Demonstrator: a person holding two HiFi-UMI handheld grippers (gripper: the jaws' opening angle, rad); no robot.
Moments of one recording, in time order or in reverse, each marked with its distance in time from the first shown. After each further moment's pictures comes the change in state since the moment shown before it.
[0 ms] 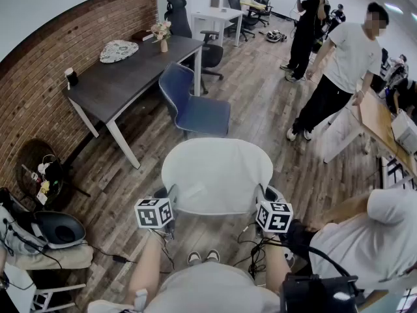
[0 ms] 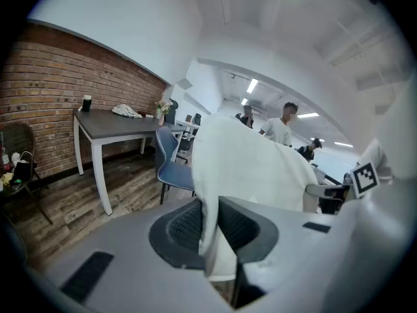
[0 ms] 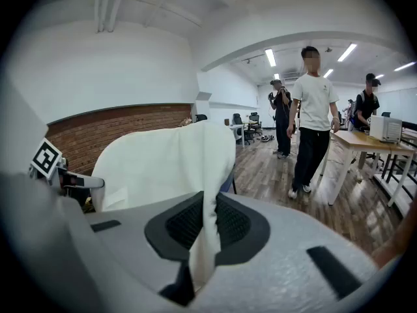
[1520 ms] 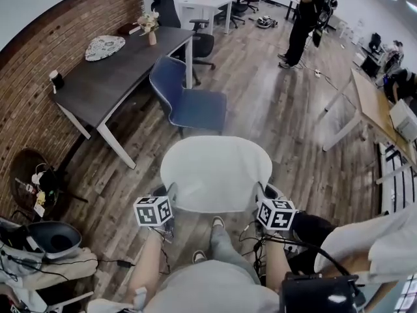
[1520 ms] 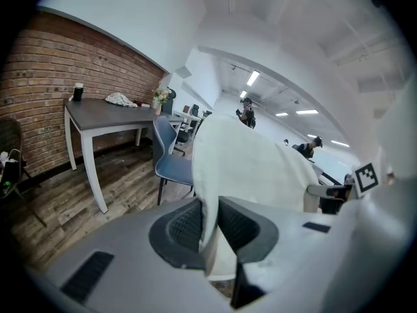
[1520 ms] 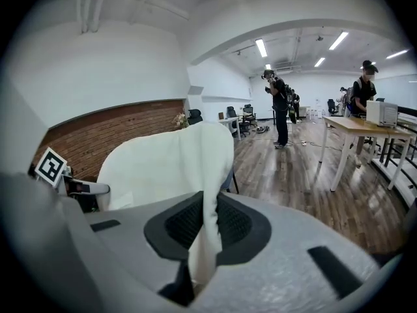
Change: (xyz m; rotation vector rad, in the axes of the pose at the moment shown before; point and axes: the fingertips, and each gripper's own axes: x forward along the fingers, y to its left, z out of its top) left arm 0.056 0.041 -0.006 -0.018 0.080 -0.067; right arm 0.049 0.013 -0.014 0.089 0.047 -0.012
